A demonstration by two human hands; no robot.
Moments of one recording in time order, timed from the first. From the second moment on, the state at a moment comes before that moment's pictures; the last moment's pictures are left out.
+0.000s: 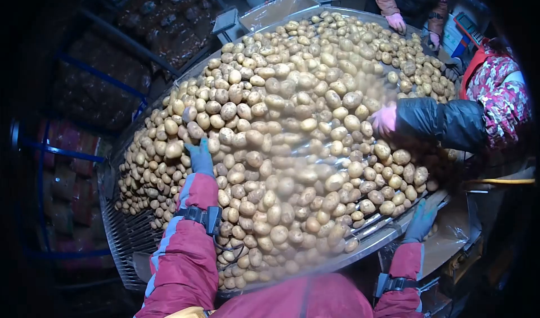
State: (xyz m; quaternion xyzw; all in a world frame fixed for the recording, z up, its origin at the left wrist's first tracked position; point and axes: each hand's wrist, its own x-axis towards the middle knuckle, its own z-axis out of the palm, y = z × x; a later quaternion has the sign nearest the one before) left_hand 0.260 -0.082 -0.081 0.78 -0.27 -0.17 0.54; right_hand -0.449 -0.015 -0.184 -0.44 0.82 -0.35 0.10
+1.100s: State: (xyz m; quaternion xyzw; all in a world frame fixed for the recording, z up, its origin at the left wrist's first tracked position) left_hand 0.099 -0.217 -0.053 0.63 -0.58 -0.37 0.35; right_hand -0.400 -0.019 -0.159 -0.43 0.85 -0.30 0.03
